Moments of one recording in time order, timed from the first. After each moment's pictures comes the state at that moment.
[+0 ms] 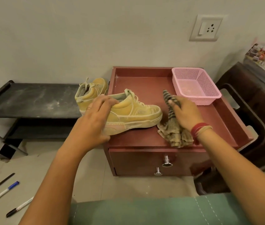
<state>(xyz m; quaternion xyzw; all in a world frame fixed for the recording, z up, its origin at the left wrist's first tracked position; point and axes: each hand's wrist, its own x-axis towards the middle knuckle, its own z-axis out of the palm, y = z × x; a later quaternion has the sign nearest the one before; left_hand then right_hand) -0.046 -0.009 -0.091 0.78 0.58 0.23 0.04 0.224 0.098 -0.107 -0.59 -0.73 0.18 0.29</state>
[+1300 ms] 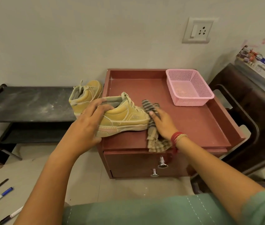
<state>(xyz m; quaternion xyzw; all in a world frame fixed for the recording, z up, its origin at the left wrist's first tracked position) -0.052 -0.004 -0.101 0.79 0.56 0.25 0.03 0.197 0.091 -0.155 -0.52 -0.72 0.33 0.32</state>
